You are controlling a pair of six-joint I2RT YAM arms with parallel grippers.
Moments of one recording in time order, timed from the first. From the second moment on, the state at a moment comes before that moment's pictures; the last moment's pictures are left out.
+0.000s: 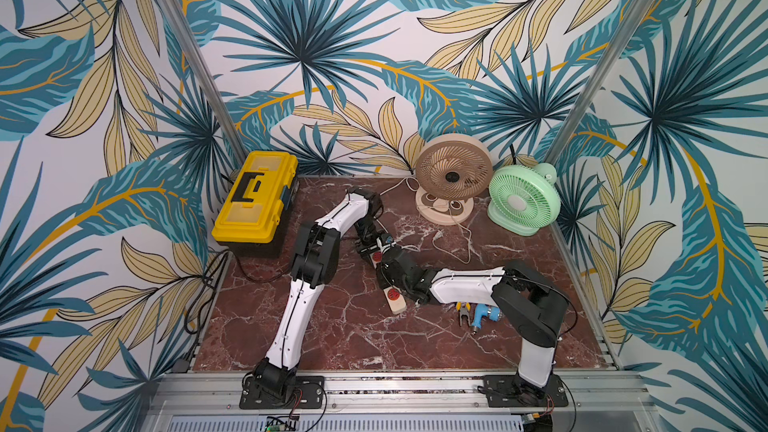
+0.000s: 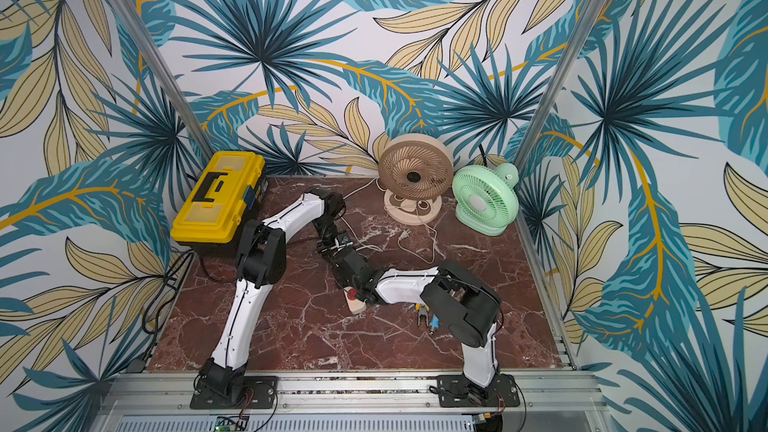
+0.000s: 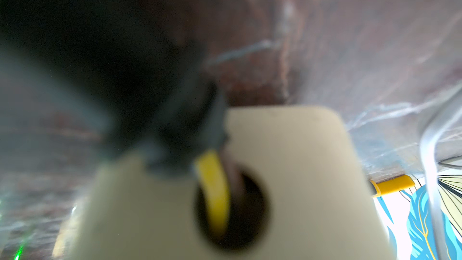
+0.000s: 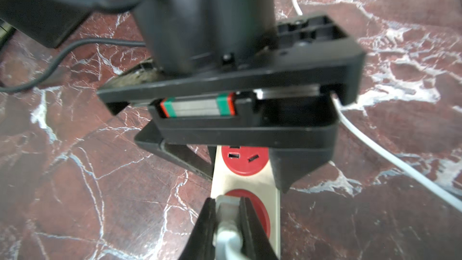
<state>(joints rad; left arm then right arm) -0.39 2.50 2.14 -1.45 0.49 -0.67 0.88 1.89 1.03 0.17 0.26 0.42</state>
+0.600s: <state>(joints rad) -0.39 2.50 2.14 -1.45 0.51 -0.65 0.95 1.91 1.11 0.04 0.38 0.32</state>
